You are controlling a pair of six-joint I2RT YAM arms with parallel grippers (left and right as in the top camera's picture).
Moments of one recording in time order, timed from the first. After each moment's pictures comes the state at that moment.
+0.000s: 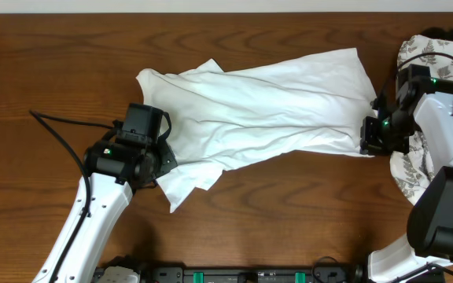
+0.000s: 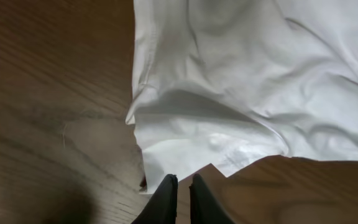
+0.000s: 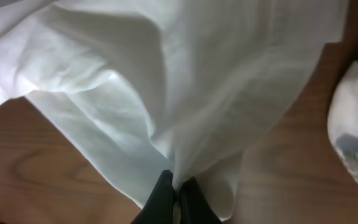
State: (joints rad) left arm -0.25 1.23 0.99 -1.03 -0.03 -0.70; right arm -0.19 1.78 1.33 -1.22 -0.17 0.04
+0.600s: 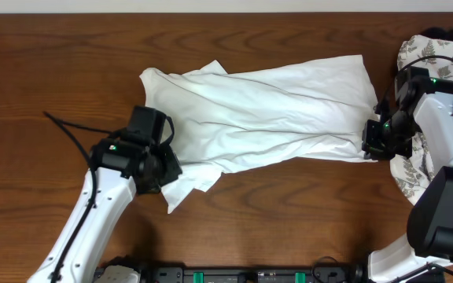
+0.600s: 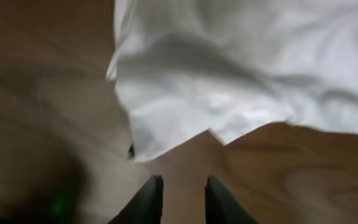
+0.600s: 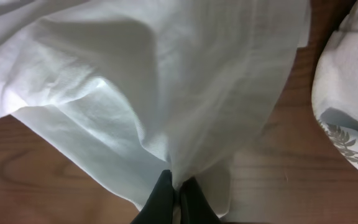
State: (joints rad) left arm -0.25 1.27 0.96 -1.08 0.09 -0.69; right arm -0.19 1.78 1.33 -1.26 -0.12 0.09
